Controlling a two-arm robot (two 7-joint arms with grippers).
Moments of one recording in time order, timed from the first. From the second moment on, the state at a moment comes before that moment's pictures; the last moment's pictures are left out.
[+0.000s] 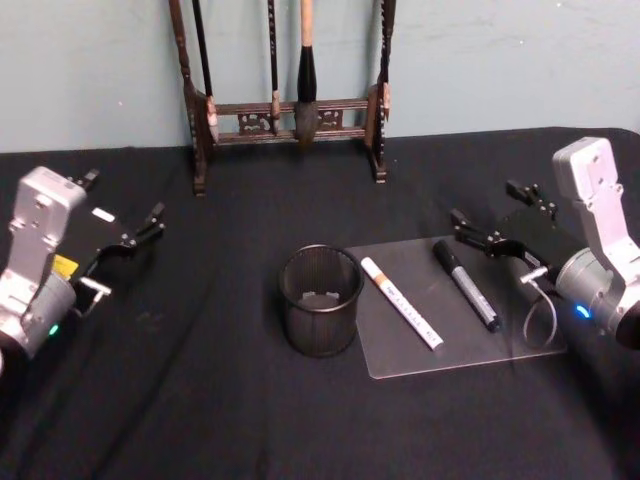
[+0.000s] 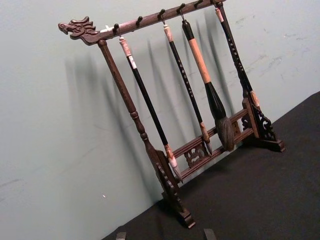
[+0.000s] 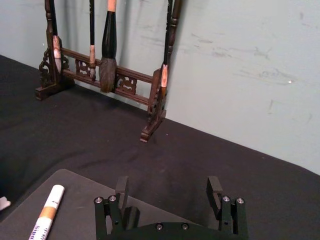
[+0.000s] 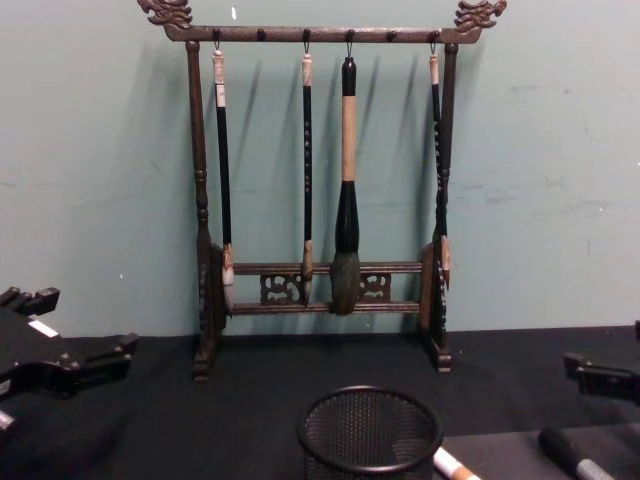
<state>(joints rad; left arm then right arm) -0.20 0.60 0.45 -1.41 -0.25 -0.12 0.03 0.22 0.54 -0.40 -1.44 0.36 0.05 0.14</state>
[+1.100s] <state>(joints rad) -0.20 0.60 0.45 -1.41 -0.25 -0.12 0.03 0.29 0.46 -0.40 -1.39 0.31 0.29 0.22</state>
